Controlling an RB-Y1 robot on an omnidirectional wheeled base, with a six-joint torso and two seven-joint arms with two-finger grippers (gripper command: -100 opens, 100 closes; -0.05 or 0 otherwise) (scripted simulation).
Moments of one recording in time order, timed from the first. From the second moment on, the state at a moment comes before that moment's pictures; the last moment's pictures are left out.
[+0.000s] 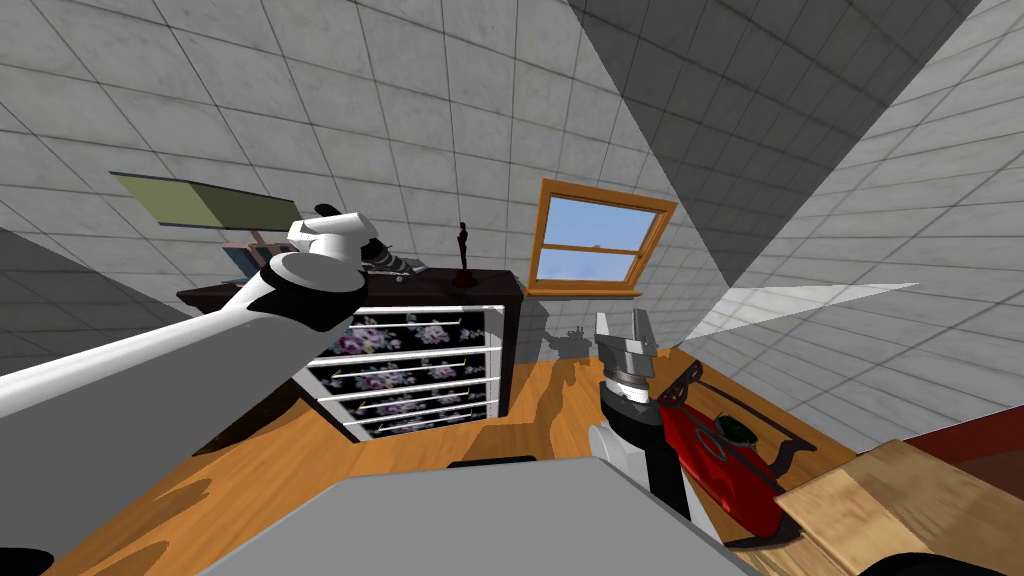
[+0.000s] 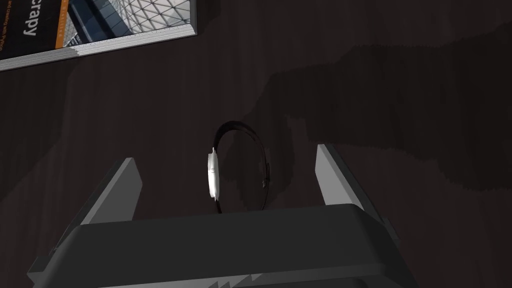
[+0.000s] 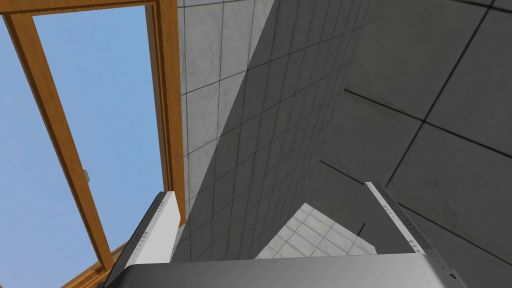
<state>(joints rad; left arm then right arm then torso) -1.51 0.58 1.09 -0.62 -0.49 1.23 0.90 0.55 0.00 -0.03 -2.35 -0.04 -0.64 -0.06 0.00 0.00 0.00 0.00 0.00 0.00</state>
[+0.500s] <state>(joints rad) -1.51 0.58 1.09 -0.62 -0.49 1.23 0.90 0.55 0.00 -0.03 -2.35 -0.04 -0.64 -0.06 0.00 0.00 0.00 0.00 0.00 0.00</state>
